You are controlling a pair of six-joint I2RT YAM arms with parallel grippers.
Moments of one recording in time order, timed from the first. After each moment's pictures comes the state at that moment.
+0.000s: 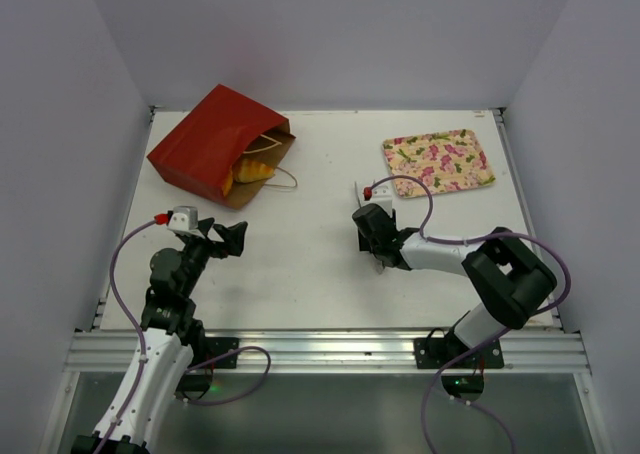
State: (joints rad) left arm -0.12 0.37 0.15 0.17 0.18 -0.31; right arm 0.73 1.58 0.70 -0.01 0.51 0.46
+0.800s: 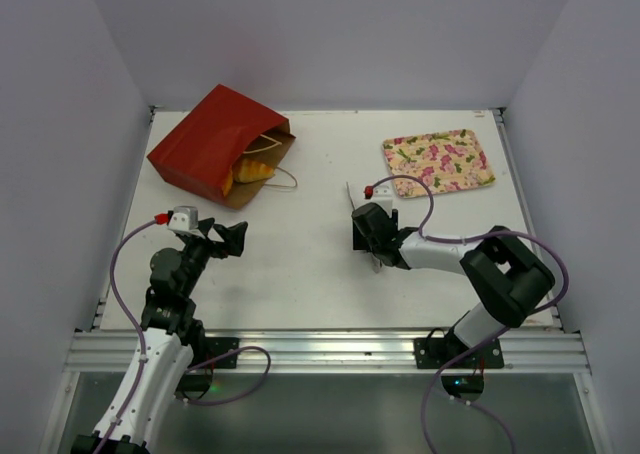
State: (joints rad) left arm -0.12 0.37 0.15 0.17 0.18 -0.31; right arm 0.73 1.60 0.71 0.00 0.48 0.52
